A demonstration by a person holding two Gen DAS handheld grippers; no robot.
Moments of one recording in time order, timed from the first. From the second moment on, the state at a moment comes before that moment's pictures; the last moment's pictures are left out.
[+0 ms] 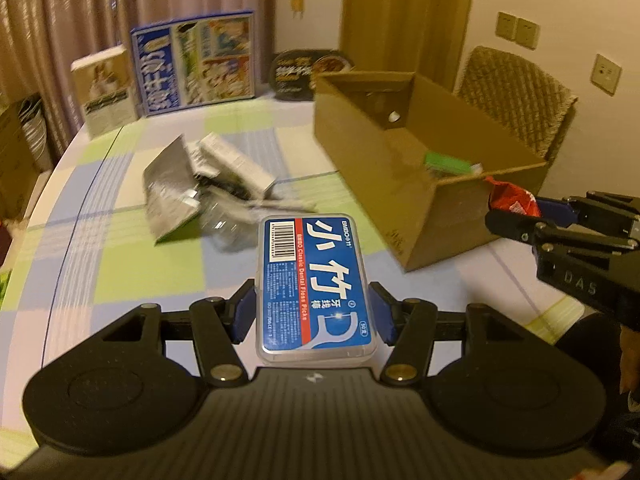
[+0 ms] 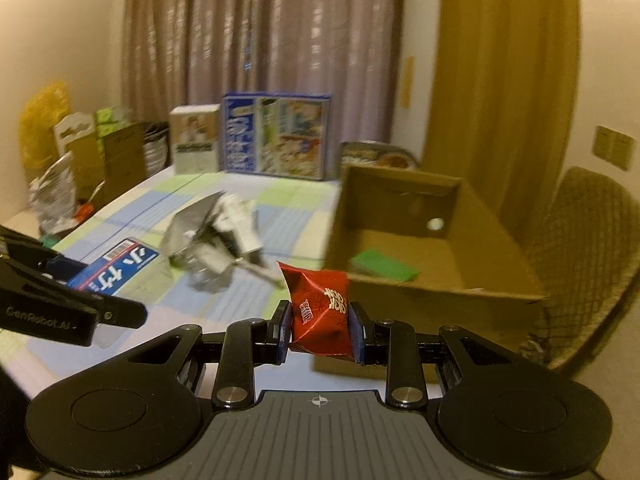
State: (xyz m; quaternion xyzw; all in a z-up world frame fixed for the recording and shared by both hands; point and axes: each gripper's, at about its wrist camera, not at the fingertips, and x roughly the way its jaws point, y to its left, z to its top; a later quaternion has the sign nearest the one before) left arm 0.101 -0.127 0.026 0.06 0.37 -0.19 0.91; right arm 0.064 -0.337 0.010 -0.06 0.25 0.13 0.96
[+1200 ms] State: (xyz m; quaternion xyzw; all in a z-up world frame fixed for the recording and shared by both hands) left arm 0.231 -0.273 0.048 0.05 0.34 -0.28 0.90; right arm 0.195 -0.440 0.016 -0.01 0.27 0.07 0.96
